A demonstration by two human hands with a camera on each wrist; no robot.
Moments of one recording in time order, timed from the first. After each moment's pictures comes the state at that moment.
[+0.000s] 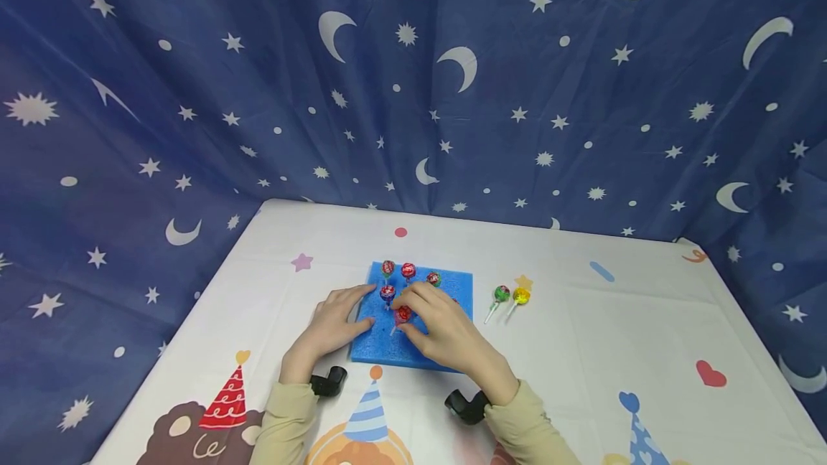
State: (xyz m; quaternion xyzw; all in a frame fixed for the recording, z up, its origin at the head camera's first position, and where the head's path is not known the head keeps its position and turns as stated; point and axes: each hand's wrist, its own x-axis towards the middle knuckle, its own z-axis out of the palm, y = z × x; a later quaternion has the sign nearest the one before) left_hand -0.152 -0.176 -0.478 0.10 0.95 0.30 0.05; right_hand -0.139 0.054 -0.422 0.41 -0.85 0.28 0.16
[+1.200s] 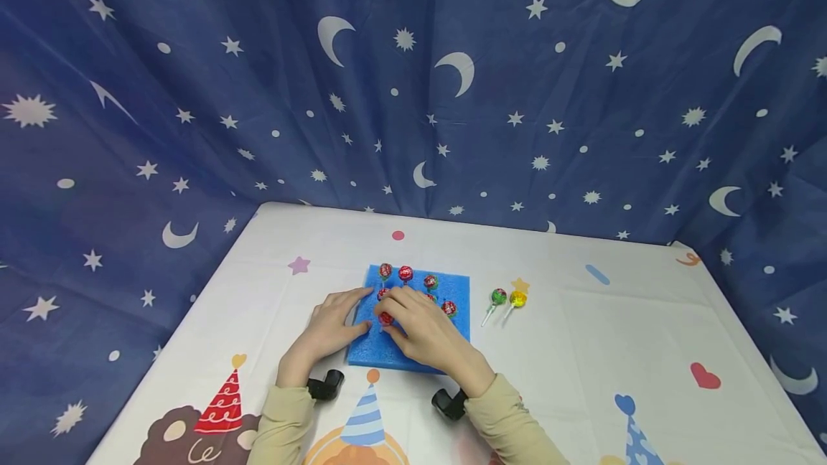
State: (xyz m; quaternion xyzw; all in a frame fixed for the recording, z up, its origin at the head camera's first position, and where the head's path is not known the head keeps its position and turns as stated) left_hand -0.149 -0.175 -0.478 0.10 0.94 0.31 0.04; right_hand -0.151 0.032 -0.441 0.46 -0.84 0.24 0.19
